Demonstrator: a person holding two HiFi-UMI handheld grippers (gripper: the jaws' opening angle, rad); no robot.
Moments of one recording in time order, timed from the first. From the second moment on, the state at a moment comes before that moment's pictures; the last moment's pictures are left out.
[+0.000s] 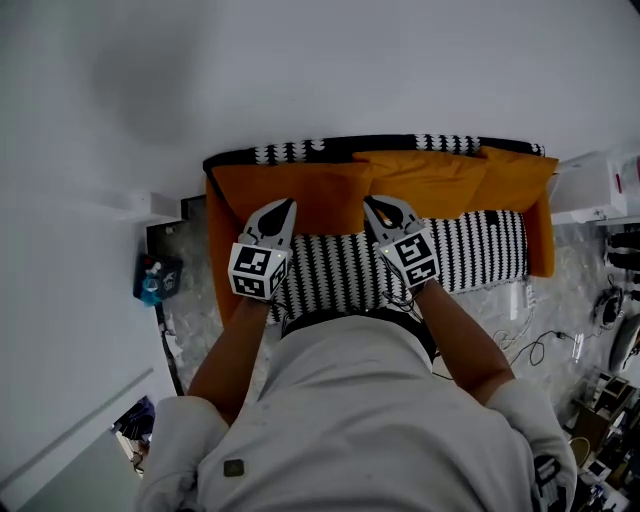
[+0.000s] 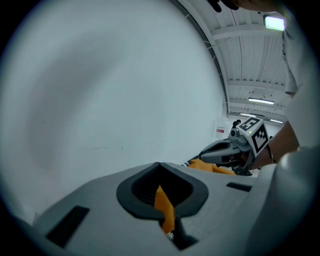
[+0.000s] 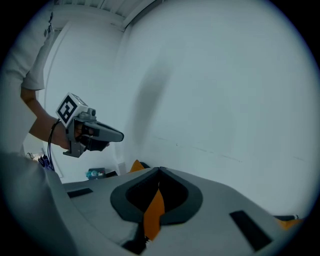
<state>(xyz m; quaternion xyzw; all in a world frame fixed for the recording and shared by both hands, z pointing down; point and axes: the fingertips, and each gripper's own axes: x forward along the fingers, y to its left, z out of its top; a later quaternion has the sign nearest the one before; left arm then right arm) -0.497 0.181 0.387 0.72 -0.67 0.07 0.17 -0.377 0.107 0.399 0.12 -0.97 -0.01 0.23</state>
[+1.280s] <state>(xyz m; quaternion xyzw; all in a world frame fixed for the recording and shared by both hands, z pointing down) -0.222 0.291 0.307 0.69 -0.71 0.07 0.11 -0.107 0.203 0.337 0.08 -0.98 -0.03 0.16</state>
